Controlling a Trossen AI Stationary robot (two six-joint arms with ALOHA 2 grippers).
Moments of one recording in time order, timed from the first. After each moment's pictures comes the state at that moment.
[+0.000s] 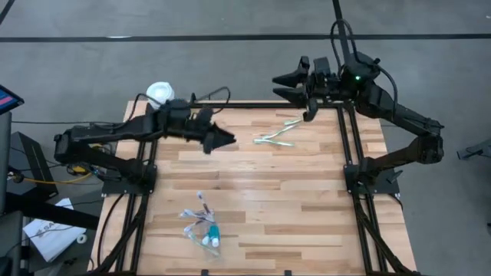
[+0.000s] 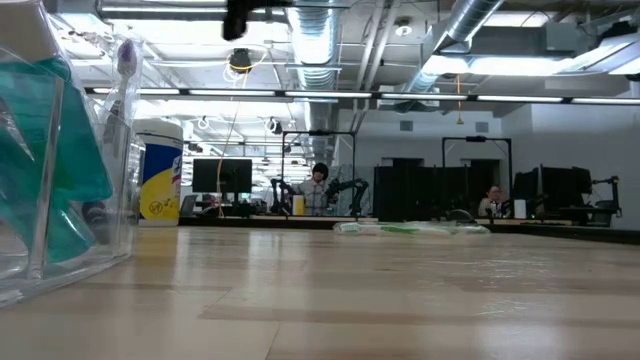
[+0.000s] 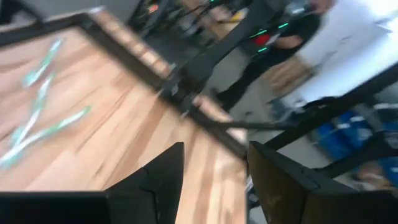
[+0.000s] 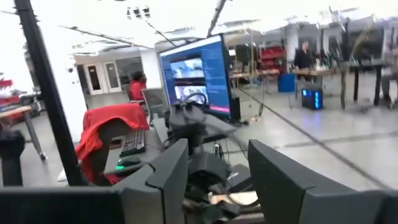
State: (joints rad) left arm 0.19 1.18 1.09 -0.18 0.21 -0.66; right arm -0.35 1.28 1.54 -0.12 -0.36 0.16
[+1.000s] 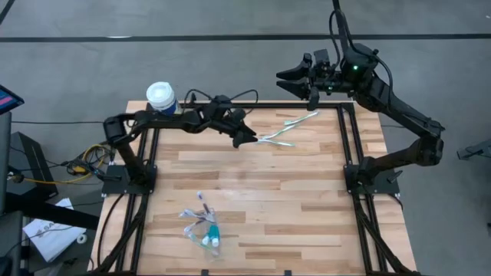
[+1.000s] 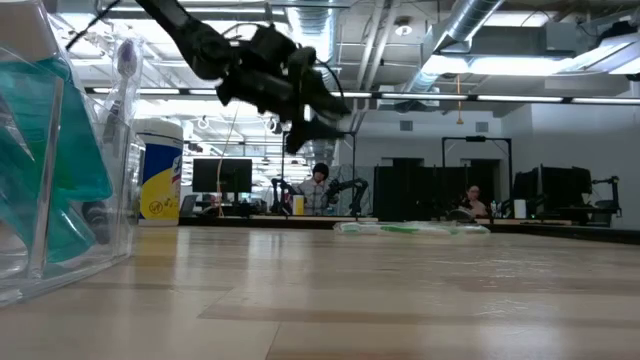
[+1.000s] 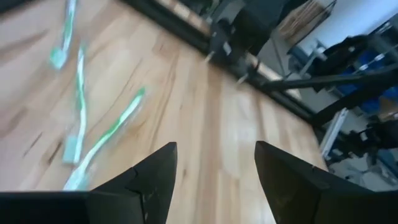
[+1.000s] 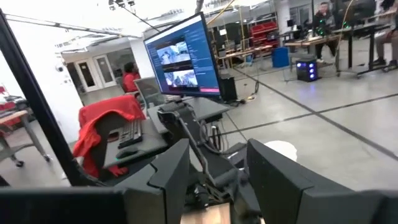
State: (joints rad) left arm 0.45 1.74 1.06 0.22 0.55 -0.35; right arm -0.50 1.28 1.54 -0.21 -0.47 0.24
